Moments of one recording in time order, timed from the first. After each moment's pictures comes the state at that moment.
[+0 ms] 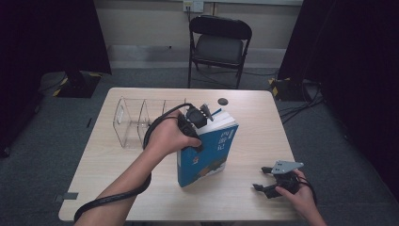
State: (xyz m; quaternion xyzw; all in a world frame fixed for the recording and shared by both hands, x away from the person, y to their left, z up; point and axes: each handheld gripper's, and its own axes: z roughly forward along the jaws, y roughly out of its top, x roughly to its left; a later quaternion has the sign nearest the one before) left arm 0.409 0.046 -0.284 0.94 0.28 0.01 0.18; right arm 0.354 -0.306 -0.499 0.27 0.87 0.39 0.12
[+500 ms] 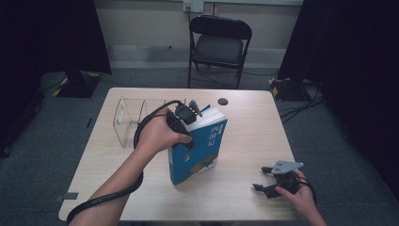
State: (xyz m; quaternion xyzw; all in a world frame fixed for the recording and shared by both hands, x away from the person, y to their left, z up) left arm 0.414 0.070 -0.284 0.94 0.30 0.01 0.18; right arm 0.354 -0.306 -0.499 0.28 0.87 0.39 0.12
